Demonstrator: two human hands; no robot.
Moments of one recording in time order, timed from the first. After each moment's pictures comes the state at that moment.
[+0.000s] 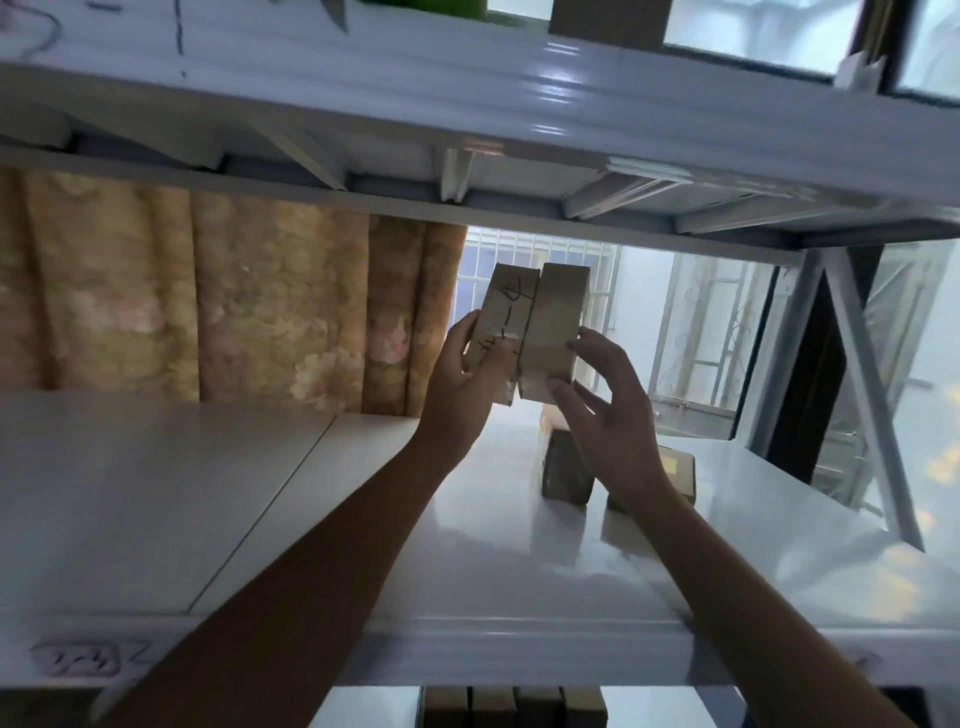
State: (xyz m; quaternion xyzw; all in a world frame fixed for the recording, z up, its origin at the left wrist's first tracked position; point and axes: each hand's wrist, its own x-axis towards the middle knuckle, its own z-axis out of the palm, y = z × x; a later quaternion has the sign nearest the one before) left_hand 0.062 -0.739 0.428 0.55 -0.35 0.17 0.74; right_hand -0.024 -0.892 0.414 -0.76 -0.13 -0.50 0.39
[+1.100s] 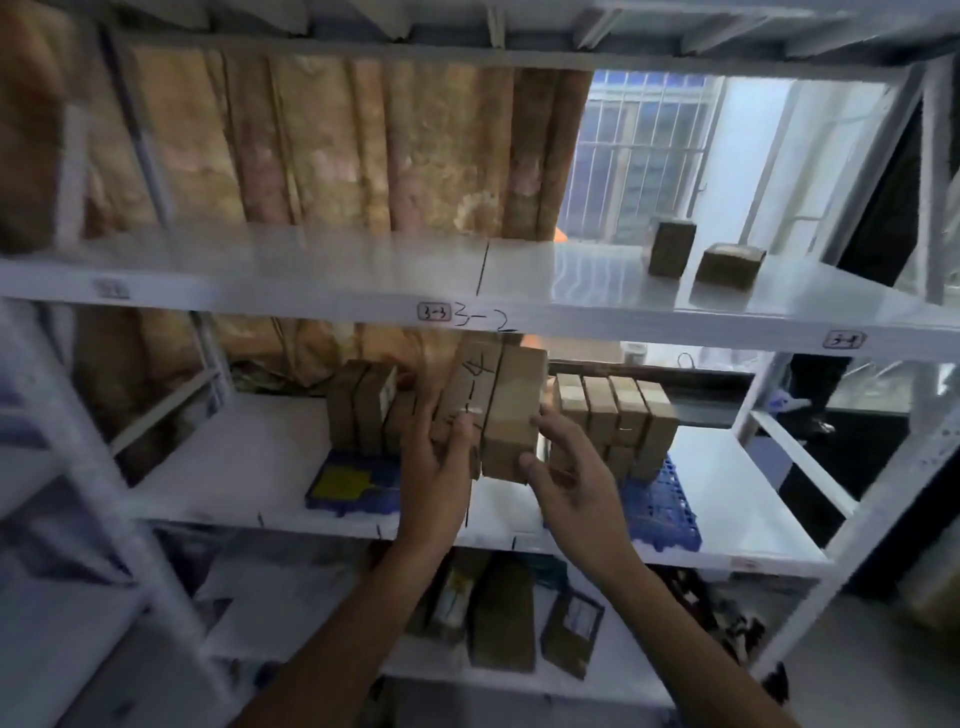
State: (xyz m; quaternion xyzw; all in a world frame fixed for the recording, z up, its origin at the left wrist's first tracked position) left_hand -0.262 -0.441 0.205 0.70 -0.13 0.16 0.68; right_hand -0.320 -0.598 0.200 -0.79 -0.10 -0.30 0.52
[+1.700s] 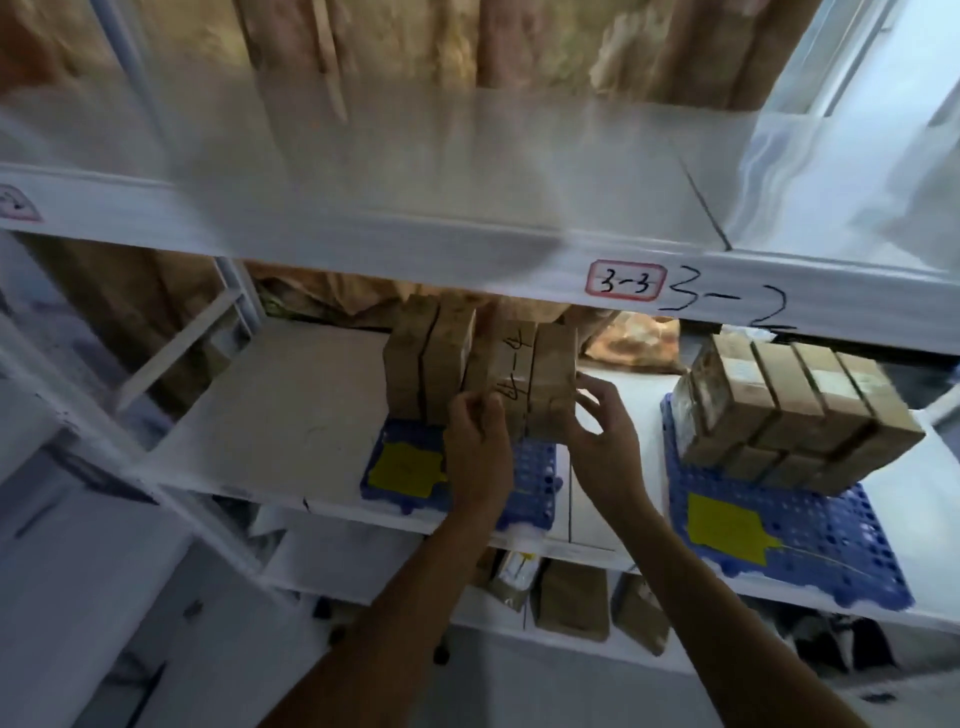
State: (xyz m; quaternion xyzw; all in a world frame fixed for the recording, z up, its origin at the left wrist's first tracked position) left_hand -0.024 -0.395 0.078 0.74 0.06 0.10 0.66; right_hand -0.044 -0.538 0.081 -0.77 0.04 -0.21 0.60
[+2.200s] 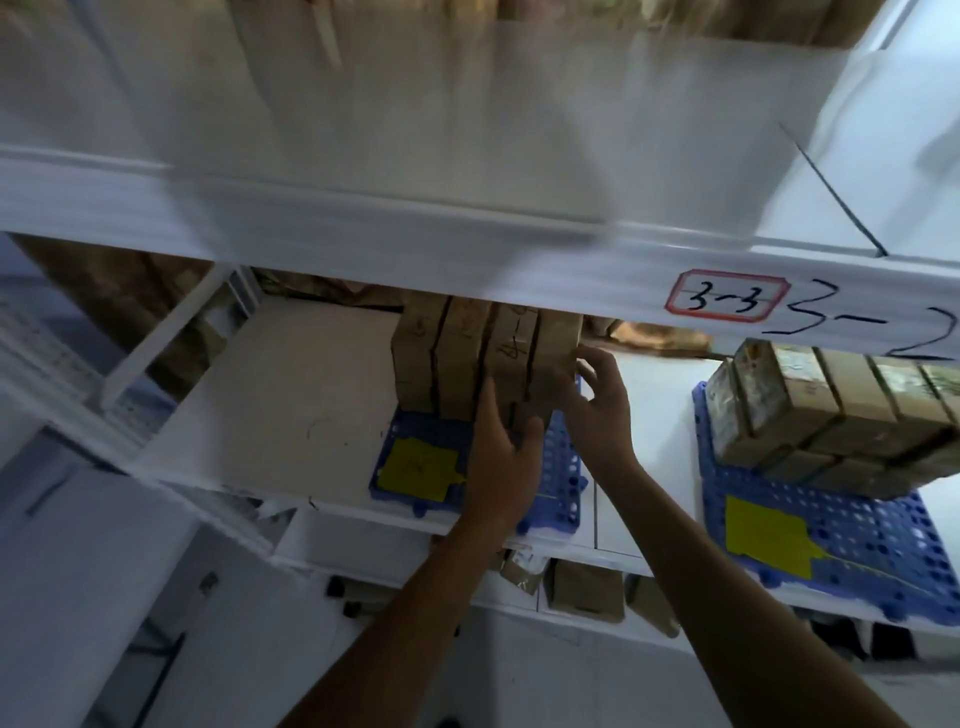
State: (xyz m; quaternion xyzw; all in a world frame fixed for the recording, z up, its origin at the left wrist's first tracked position) left_hand 0.002 -0.392 0.055 0.78 -0.01 0.00 0.63; right_hand 0.040 -0.524 0.050 -0.73 0.05 -0.21 0.65
